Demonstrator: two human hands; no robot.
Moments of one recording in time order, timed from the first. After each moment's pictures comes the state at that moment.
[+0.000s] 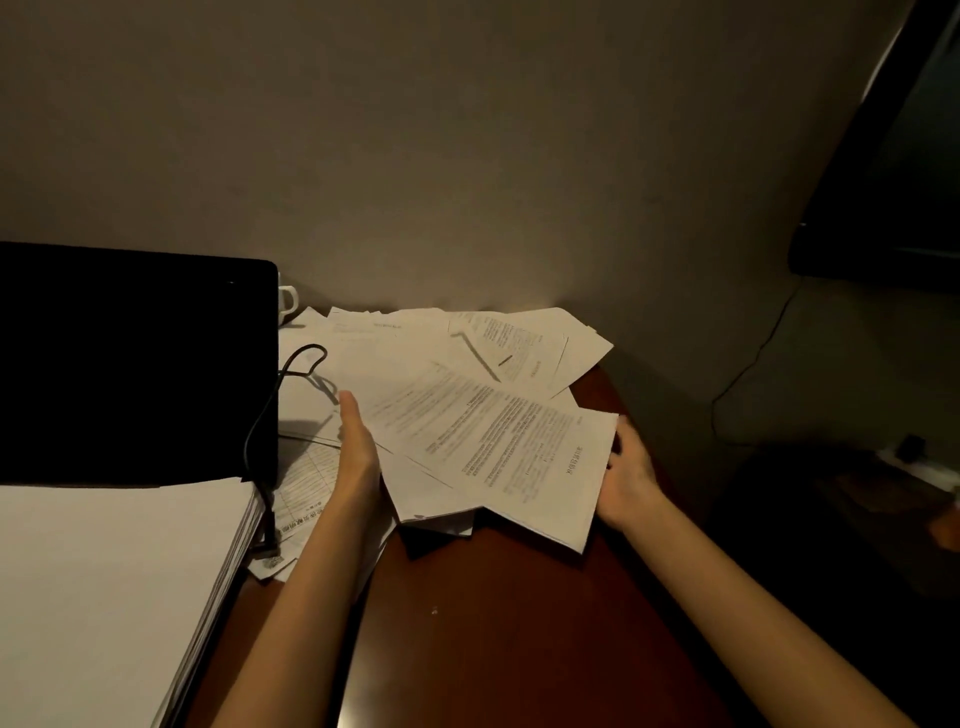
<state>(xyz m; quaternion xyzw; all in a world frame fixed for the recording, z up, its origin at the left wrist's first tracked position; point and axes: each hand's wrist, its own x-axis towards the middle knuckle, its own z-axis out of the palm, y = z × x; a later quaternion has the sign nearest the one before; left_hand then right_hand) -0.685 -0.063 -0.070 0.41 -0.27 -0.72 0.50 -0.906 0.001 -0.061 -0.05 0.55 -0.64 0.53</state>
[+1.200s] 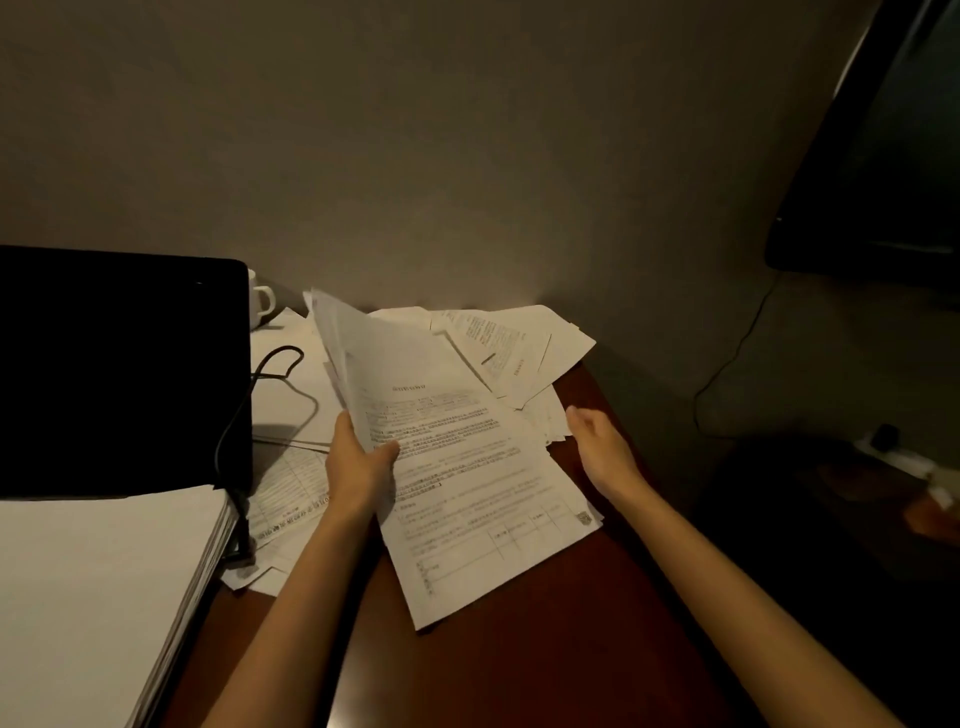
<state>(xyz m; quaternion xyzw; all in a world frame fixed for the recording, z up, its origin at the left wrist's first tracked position) -0.686 -0.070 -0.100 0.52 -0.50 -0.48 0.50 -0.941 -0.020 -0.086 -0.43 0.77 -0.41 0.24</state>
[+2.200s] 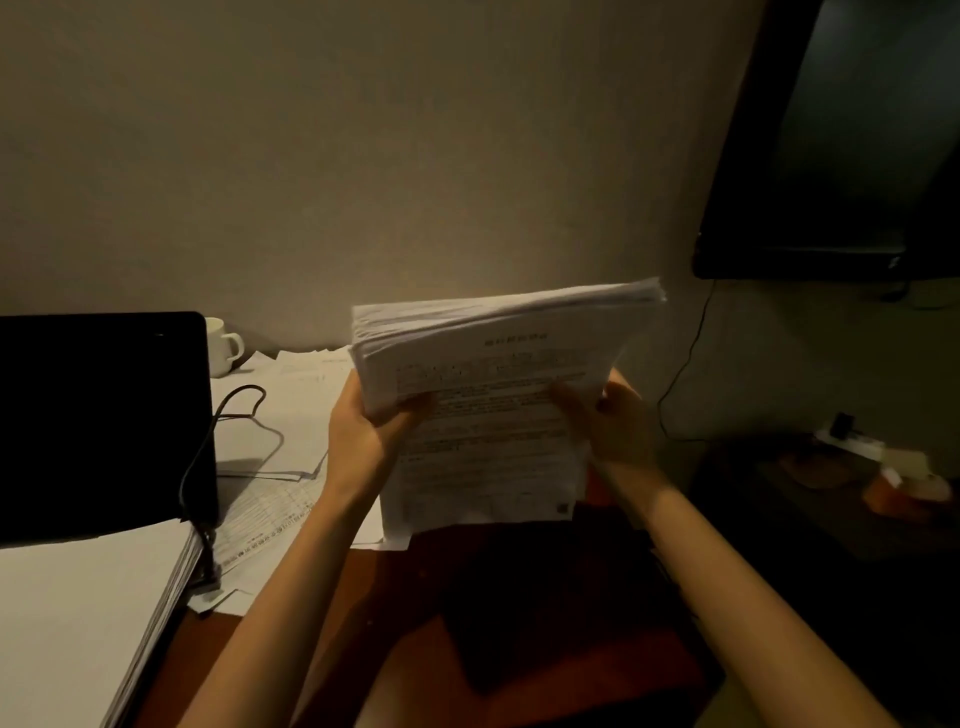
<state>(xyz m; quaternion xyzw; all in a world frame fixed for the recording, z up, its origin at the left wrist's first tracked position) -0.728 -0.012 -0.007 0.28 -0.63 -0.42 0.59 -0.944 0.060 -0.001 -0.48 0.54 -0.66 0.22</state>
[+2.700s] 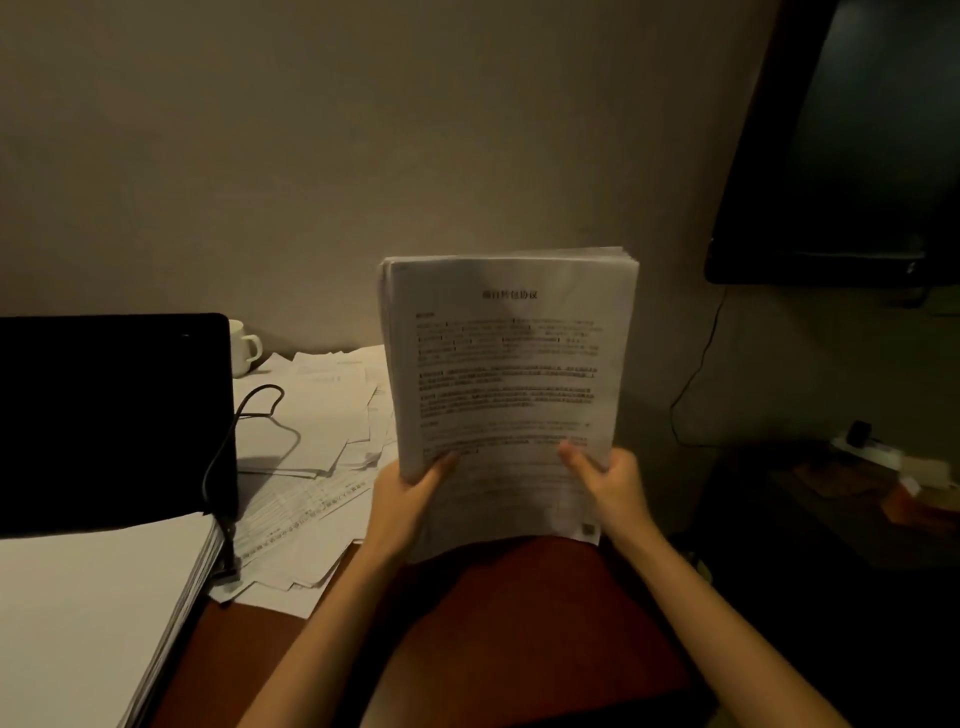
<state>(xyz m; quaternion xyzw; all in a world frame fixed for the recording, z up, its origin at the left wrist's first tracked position) -0.738 0.005 -0.064 0.35 -0.59 -0.51 0.51 -0.940 0.073 -0.058 -0.42 0.55 -0.65 0.31</state>
